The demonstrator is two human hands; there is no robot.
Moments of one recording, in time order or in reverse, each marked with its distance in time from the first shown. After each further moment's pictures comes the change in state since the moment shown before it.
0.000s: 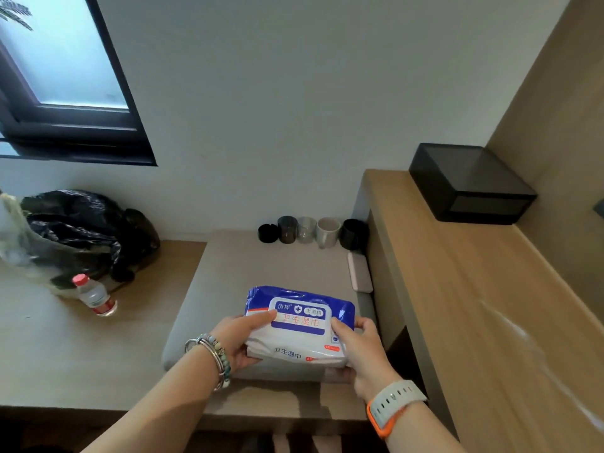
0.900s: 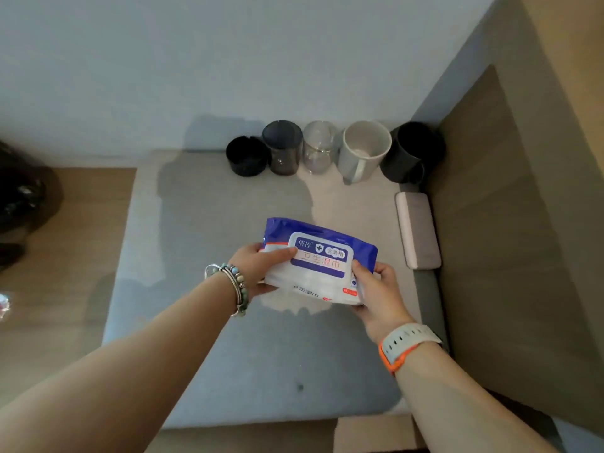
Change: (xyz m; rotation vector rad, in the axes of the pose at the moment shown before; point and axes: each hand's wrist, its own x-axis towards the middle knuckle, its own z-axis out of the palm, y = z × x) left_hand 0.366 0.088 0.011 0.226 0.044 -0.175; right_hand 0.352 0.034 0.050 0.067 0.231 0.294
